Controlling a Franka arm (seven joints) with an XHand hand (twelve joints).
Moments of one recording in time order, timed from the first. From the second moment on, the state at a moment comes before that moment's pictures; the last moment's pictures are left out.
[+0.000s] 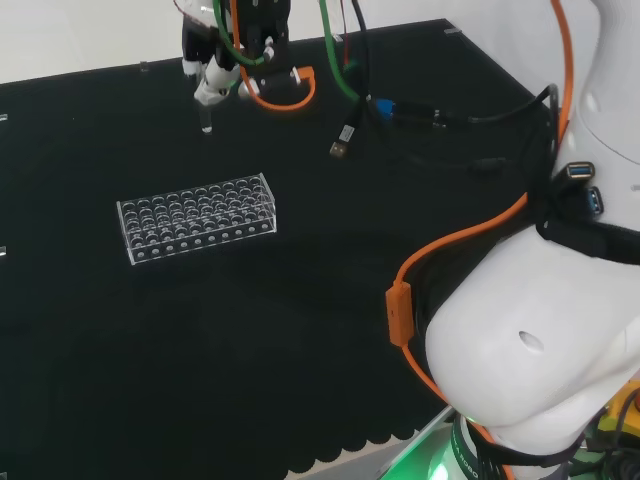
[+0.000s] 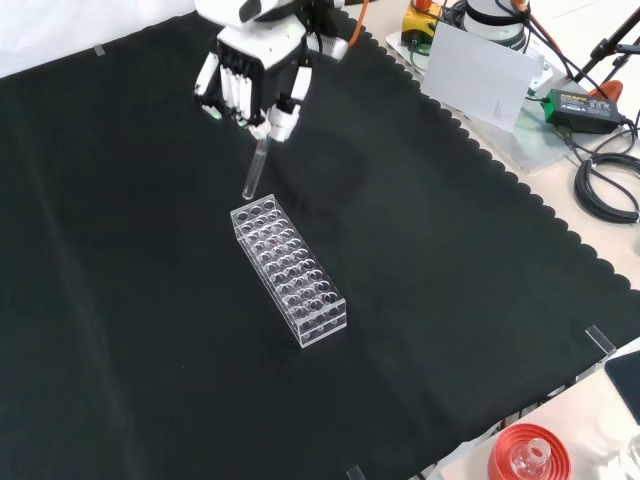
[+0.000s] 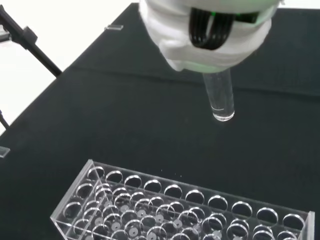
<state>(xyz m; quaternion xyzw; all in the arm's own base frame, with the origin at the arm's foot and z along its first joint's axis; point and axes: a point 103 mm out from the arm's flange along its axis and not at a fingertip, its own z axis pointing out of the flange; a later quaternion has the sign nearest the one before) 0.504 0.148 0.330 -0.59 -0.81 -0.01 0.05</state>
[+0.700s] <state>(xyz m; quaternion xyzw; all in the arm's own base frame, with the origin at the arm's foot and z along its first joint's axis) 0.494 0.157 0.358 -0.59 -0.80 -0.03 0.07</state>
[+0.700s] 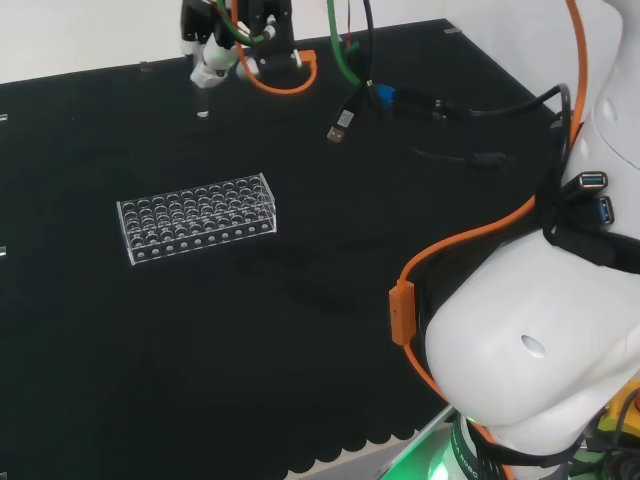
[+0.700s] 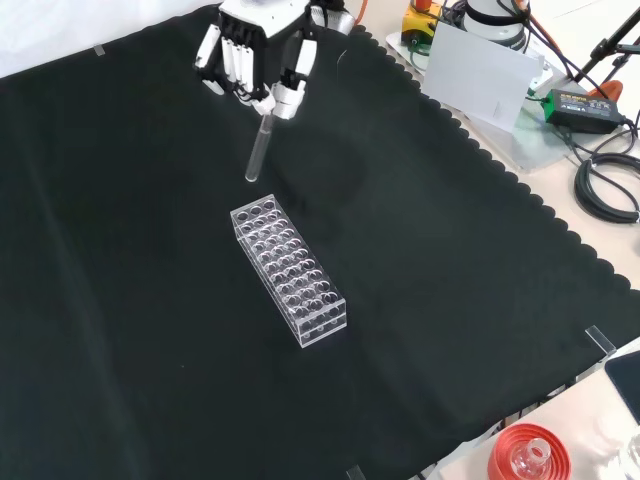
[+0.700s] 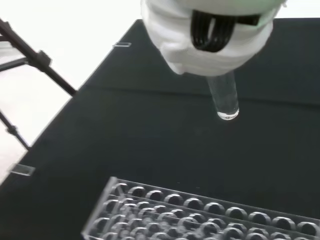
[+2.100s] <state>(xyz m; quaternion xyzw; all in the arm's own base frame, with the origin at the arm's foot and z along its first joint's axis) 0.479 0.153 0.376 -0.60 -0.79 -0.05 0.08</state>
